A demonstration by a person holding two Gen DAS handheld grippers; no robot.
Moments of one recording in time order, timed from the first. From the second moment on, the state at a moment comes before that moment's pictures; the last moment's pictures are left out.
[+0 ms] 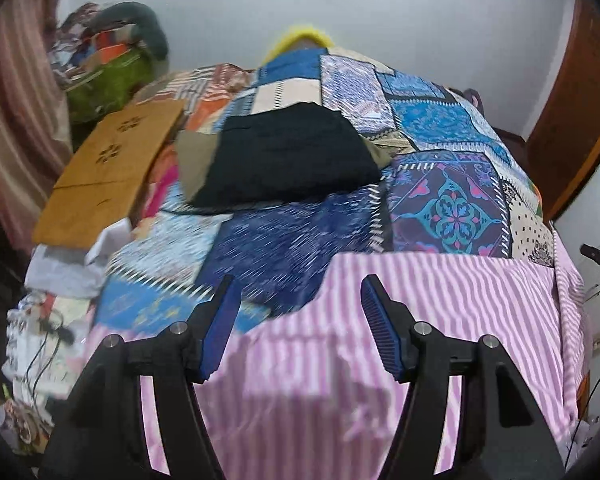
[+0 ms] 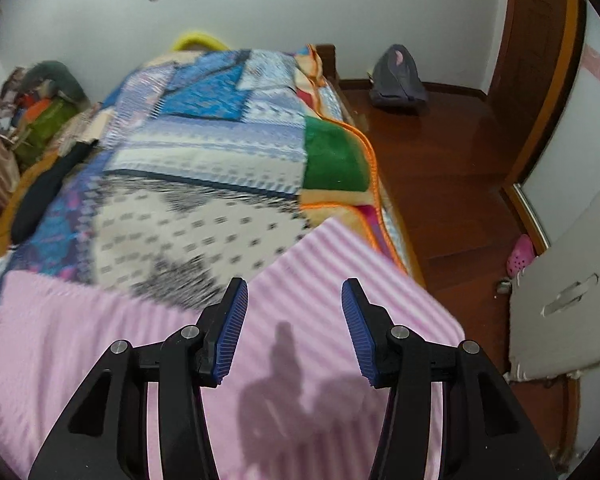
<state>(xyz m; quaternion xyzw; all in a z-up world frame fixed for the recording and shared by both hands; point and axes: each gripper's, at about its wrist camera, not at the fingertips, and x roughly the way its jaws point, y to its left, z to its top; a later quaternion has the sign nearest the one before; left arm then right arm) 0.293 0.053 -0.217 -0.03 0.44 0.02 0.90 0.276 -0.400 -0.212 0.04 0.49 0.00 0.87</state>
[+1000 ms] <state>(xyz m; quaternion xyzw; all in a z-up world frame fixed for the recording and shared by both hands) 0.278 -0.146 -0.234 0.02 0.49 -0.15 0.86 0.224 -0.444 -0.173 0.02 0.46 0.02 0.89</state>
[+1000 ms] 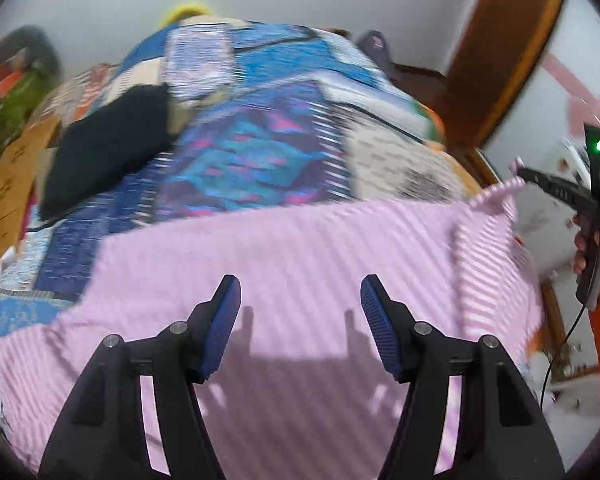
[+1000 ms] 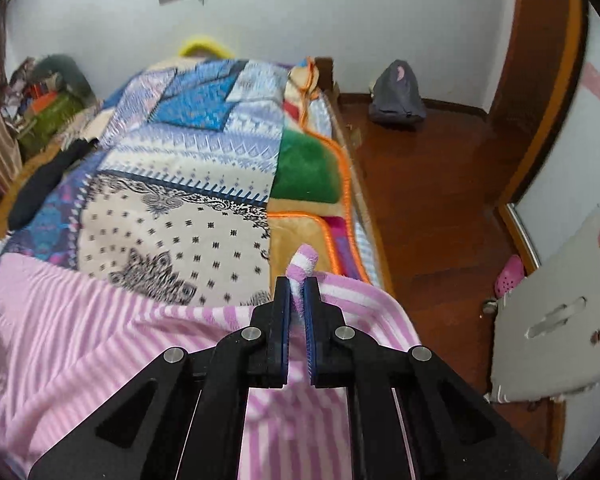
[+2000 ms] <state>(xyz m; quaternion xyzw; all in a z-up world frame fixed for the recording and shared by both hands) 0.171 -0.277 -0.268 0.13 0.50 -0.26 0.81 0.100 -0.536 -0.189 0.16 0.45 -0.01 0.88</state>
